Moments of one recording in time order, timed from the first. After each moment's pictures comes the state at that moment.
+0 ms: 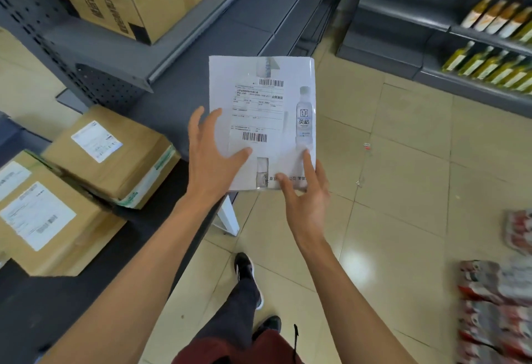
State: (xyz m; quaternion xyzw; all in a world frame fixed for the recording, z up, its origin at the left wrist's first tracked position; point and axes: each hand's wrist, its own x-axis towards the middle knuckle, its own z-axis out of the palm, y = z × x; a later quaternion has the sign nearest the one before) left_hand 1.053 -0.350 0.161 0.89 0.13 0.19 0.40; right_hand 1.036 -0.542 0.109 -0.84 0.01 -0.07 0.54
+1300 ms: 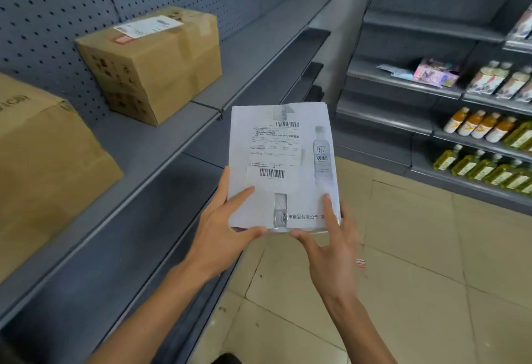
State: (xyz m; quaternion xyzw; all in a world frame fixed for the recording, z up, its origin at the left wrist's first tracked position) left_hand 1.482 -0.451 0.226 0.87 -0.02 0.17 0.47; right_hand 1.498 -0.668 0.190 -0.86 -0.06 -0.13 0.49
